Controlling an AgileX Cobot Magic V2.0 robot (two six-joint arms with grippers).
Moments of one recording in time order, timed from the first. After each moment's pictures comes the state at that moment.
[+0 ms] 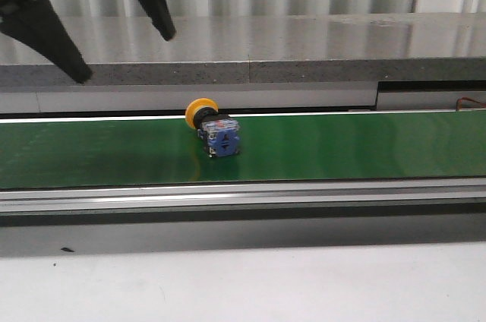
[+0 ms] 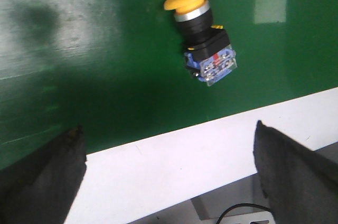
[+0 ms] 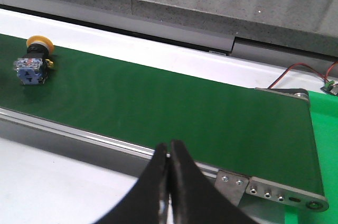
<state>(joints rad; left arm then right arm) -0.39 1.72 -1.50 -0.34 1.19 -0.26 0.17 0.28 -0.33 0.25 0.41 -0.25</state>
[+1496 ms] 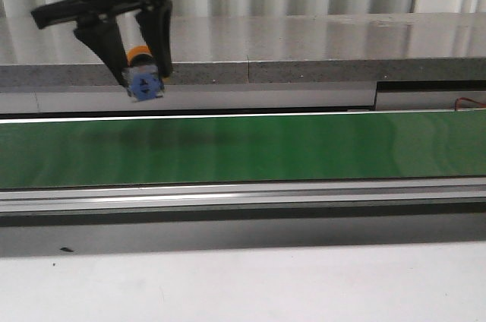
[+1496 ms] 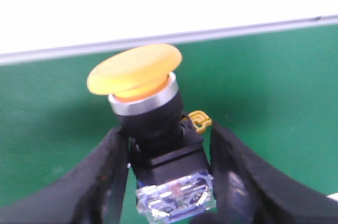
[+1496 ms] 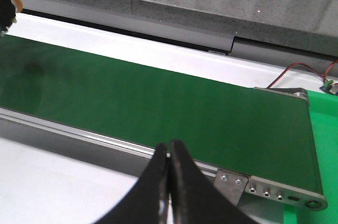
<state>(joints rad) -0.42 1.95 -1.77 -0.10 1.23 -0.35 0.17 0.28 -0.33 0.25 0.41 -0.25</state>
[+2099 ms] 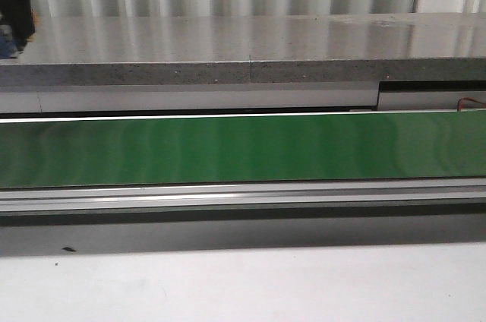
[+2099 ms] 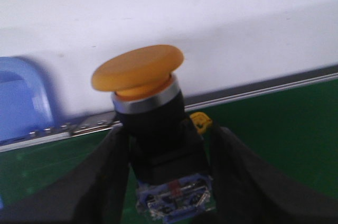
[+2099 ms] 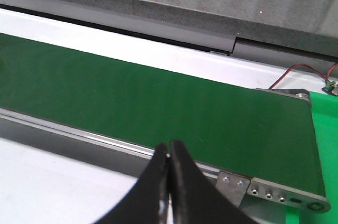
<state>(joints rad) -0.08 1.87 -1.77 -0.04 1.24 0.08 0.17 0.28 -0.33 0.25 0.41 -0.25</state>
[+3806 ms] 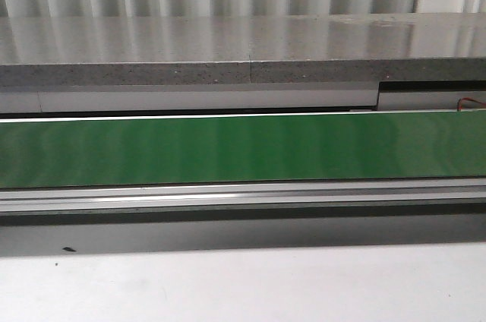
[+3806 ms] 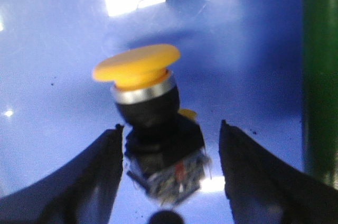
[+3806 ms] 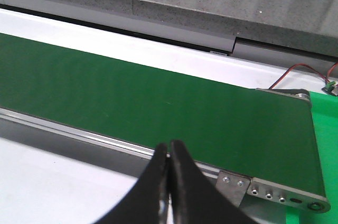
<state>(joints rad) 0.39 1.95 -1.39 0.10 1.06 0.50 0.17 0.28 -0.33 0.25 0.41 -0.25</state>
